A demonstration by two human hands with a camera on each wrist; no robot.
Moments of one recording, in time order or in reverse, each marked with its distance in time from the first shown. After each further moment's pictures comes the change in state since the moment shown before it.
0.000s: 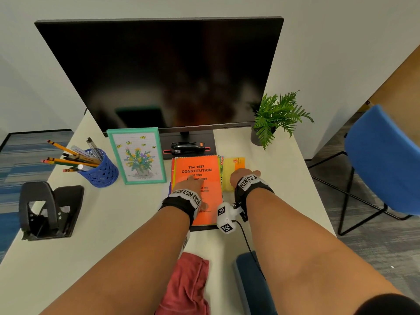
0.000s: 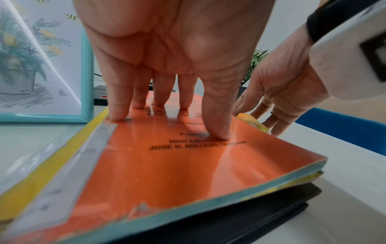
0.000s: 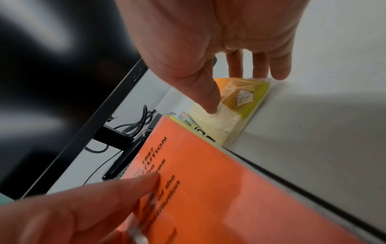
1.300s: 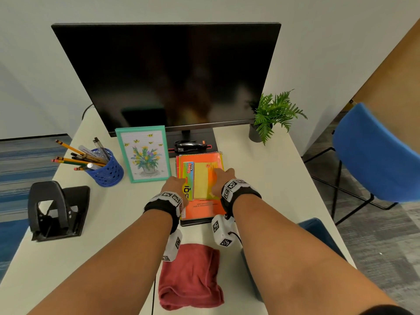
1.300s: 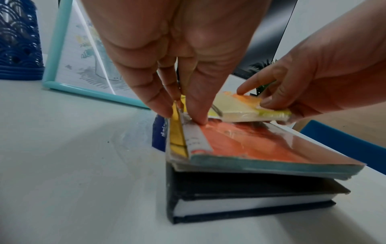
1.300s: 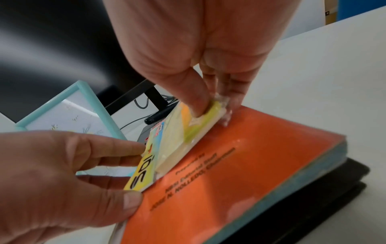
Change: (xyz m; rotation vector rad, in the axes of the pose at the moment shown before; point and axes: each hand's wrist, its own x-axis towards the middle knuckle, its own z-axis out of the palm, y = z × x) left_hand -0.004 -0.065 0.020 -0.267 0.108 -0.095; right_hand -0.020 -0.054 0.037 0.453 0.121 -0.116
